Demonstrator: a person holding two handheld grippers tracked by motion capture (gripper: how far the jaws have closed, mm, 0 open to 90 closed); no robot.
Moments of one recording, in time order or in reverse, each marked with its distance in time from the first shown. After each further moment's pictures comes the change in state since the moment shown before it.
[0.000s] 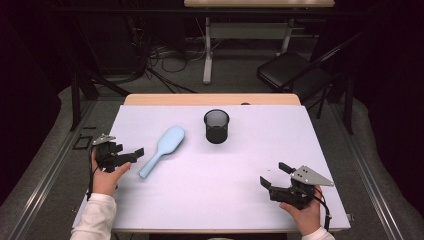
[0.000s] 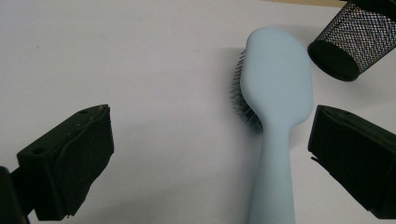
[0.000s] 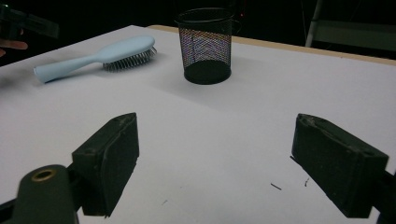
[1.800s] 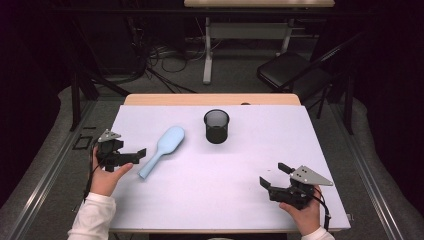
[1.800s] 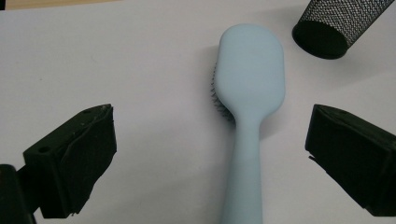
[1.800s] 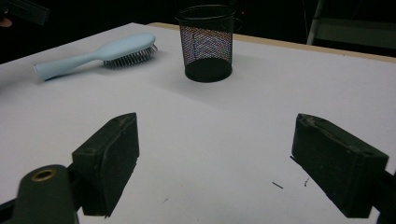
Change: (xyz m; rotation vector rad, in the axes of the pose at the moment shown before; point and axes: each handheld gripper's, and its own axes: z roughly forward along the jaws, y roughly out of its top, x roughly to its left) left arm -0.031 0.019 -0.018 0.064 0.037 0.159; right arm 0.000 -0.001 0.002 0.006 0.002 0.001
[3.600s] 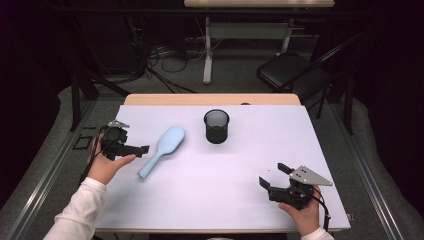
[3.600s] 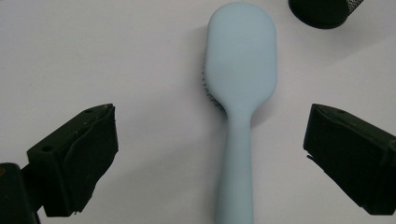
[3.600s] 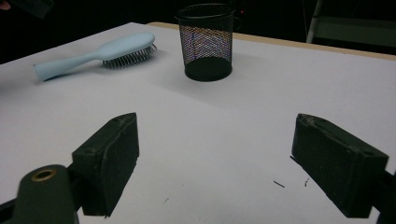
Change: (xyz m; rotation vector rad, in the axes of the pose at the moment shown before) left arm -0.008 0.040 0.004 0.202 -0.009 0.084; right arm 0.001 -0.001 0.001 0.005 -0.004 0.005
